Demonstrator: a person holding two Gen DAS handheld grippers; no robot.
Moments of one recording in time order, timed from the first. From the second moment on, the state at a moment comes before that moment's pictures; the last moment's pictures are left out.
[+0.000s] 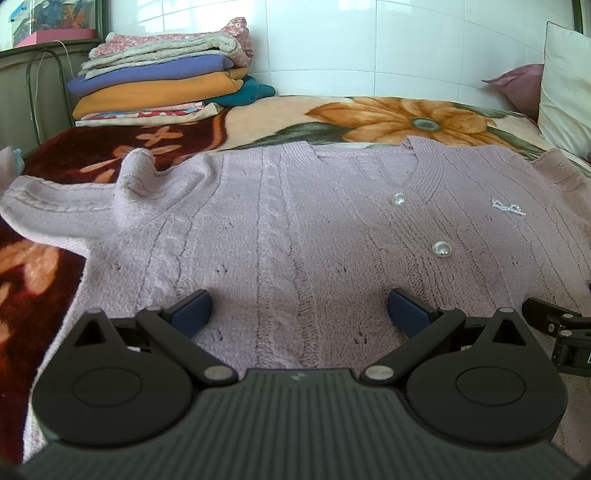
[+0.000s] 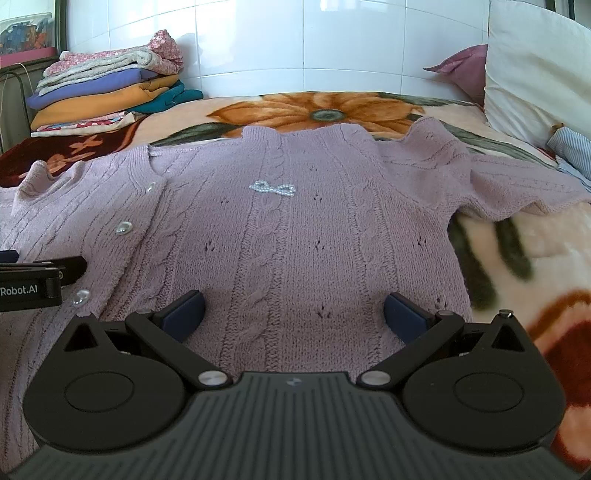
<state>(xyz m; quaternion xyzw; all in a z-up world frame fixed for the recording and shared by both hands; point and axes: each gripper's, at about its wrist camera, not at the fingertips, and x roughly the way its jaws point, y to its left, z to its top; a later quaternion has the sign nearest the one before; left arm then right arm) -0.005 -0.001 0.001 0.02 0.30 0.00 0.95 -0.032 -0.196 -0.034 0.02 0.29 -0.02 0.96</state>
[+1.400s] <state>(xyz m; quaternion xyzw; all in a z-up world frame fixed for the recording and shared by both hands) -0.004 0.000 0.002 0.03 0.31 0.00 0.95 -0.029 -0.194 -0.034 0.01 0.30 -0.02 0.95</state>
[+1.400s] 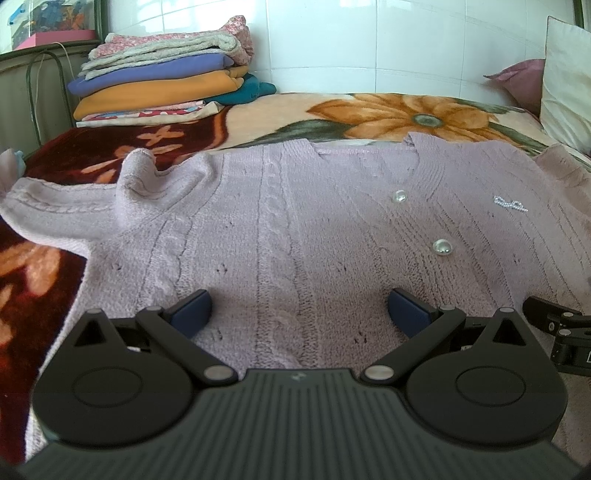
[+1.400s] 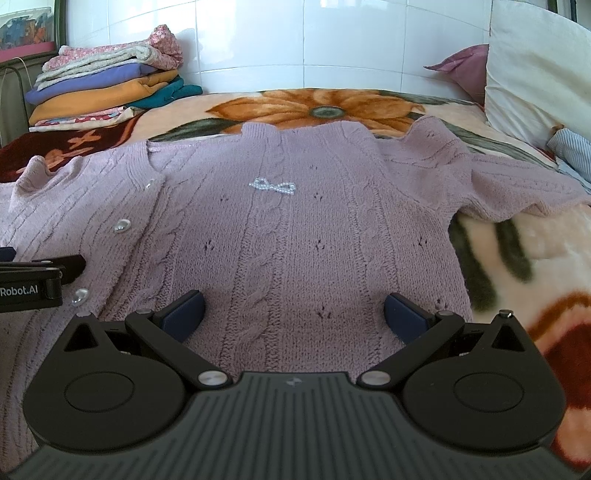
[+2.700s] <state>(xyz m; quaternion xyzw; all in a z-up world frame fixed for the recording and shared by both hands) 0.063 0.181 0.077 -0.07 0.36 0.13 0.92 -0.086 -0.203 0.037 0.06 0.28 0.03 0.96</state>
